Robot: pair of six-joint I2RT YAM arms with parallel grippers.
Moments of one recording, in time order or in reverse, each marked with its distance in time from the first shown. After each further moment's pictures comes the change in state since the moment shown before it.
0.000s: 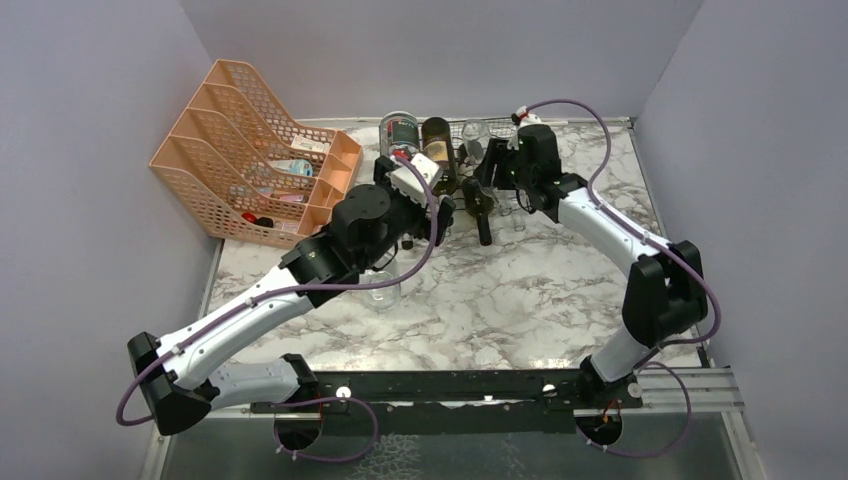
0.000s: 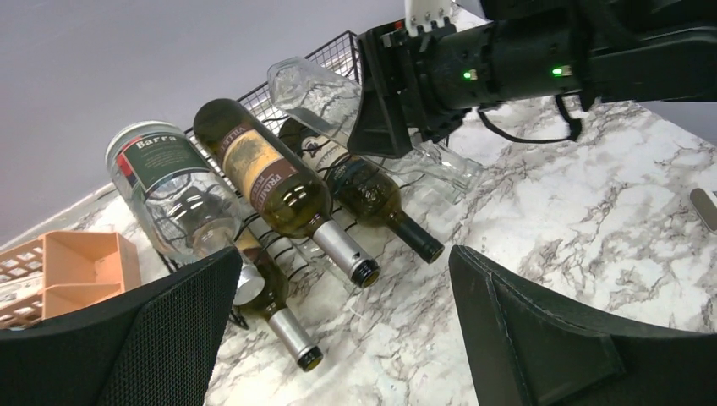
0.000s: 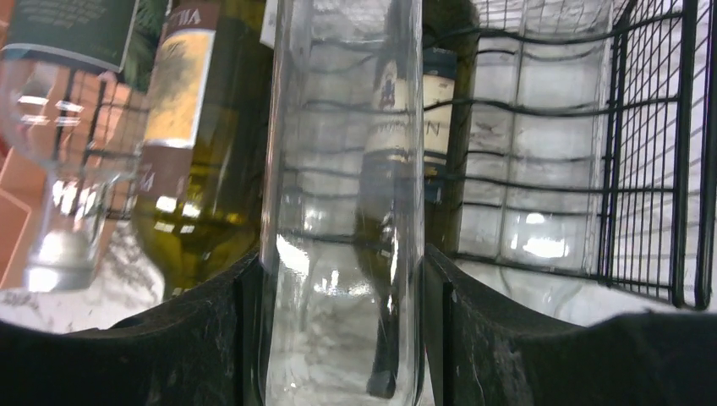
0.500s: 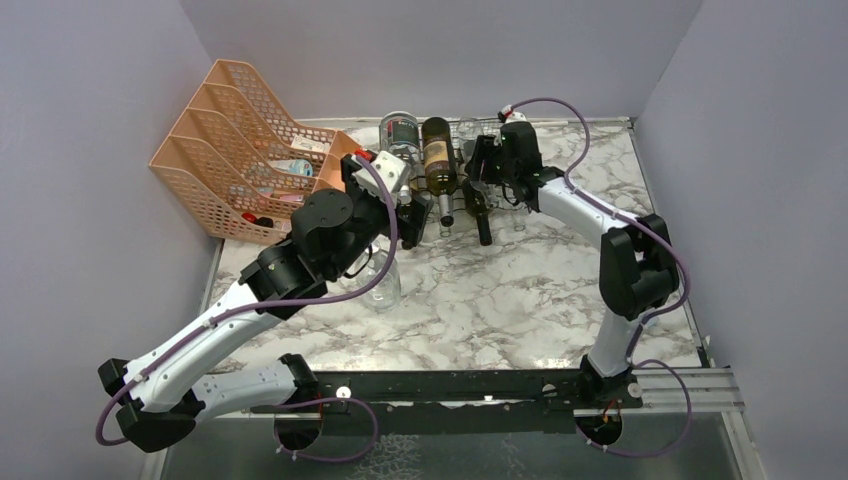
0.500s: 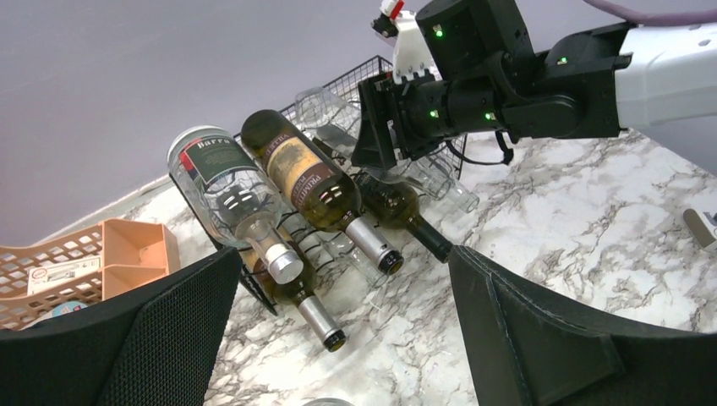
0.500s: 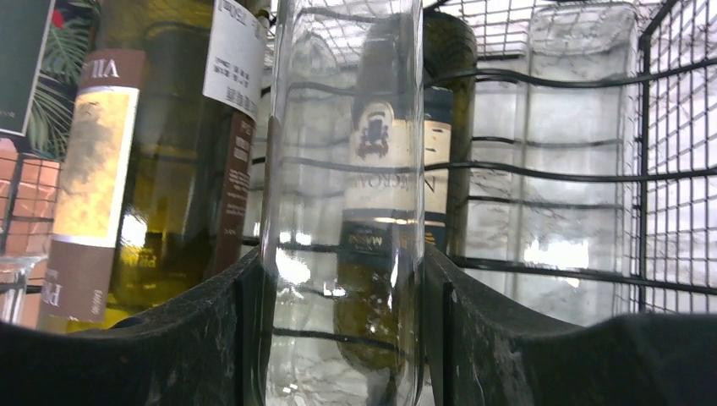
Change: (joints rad) left arm 0.000 -0.149 0.066 -0.157 -0.046 0.000; right arm 0.000 0.220 0.103 0.090 0.059 0.003
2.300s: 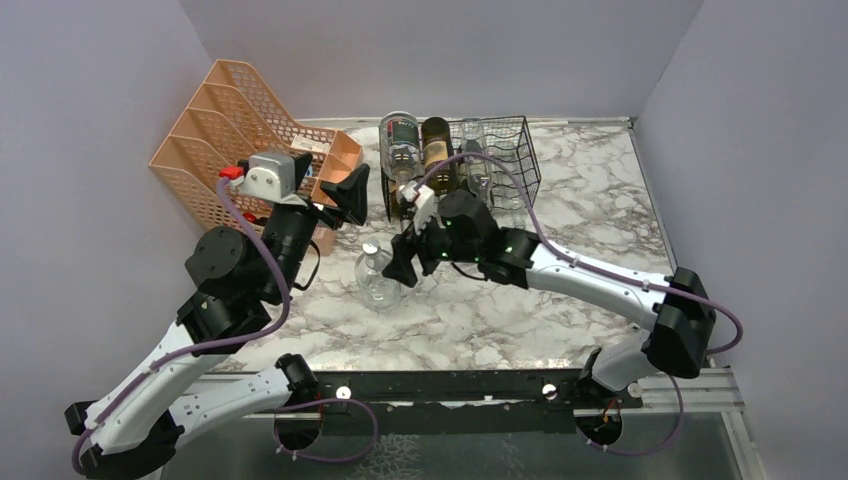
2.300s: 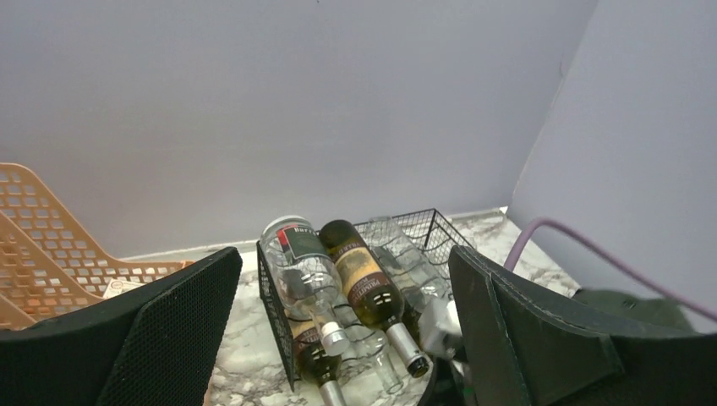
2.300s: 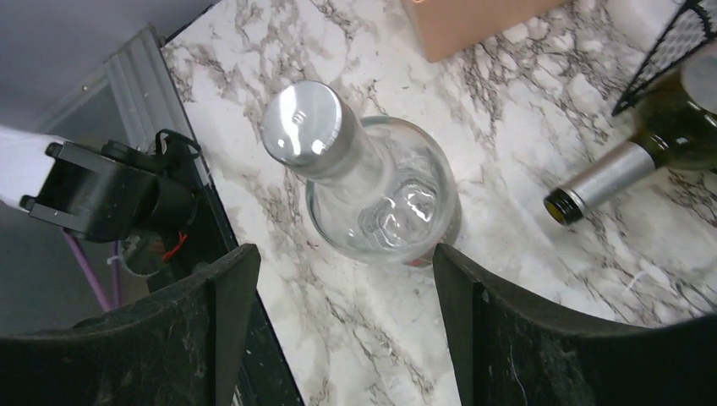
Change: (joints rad) left arm 0.000 -0.215 -0.019 0.157 -0.223 -0.023; right arm 0.558 -0.371 -0.201 -0.080 -0.286 -0.141
